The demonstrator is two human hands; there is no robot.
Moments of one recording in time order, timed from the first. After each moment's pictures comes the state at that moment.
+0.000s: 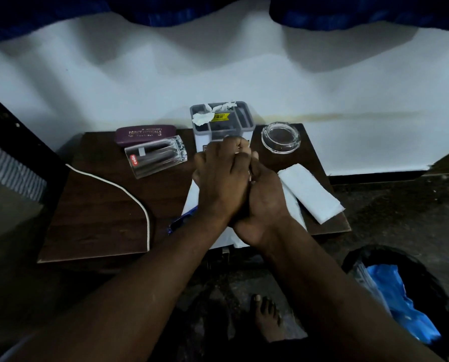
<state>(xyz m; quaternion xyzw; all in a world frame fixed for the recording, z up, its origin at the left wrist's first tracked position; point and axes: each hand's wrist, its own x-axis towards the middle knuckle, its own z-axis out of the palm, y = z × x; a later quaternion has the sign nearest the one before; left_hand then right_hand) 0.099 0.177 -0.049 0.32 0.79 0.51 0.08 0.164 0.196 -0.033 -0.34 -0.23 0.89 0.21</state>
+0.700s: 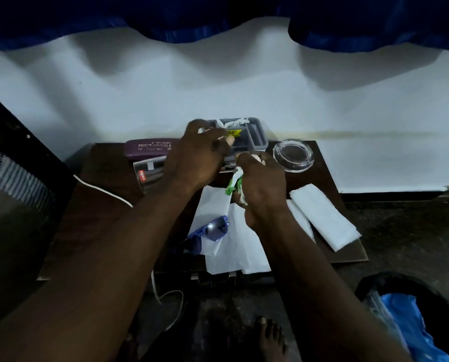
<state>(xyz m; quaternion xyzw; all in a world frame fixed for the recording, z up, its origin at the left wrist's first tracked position) -0.016 0.186 -0.039 0.43 0.86 0.29 0.03 0.110 0.229 -0.024 -0.45 -0.46 0.70 0.30</state>
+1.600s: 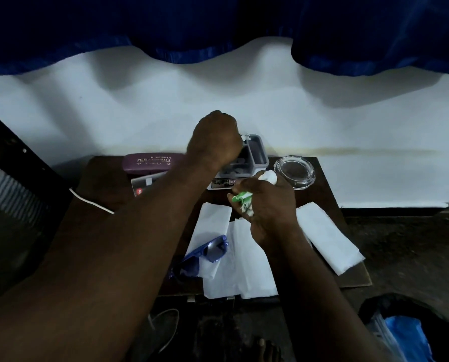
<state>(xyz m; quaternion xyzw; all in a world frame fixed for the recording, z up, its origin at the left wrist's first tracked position) -0.033 0.252 0.001 0.42 0.88 0.22 0.03 0.115 0.245 -0.021 -0.41 -0.38 0.77 0.30</state>
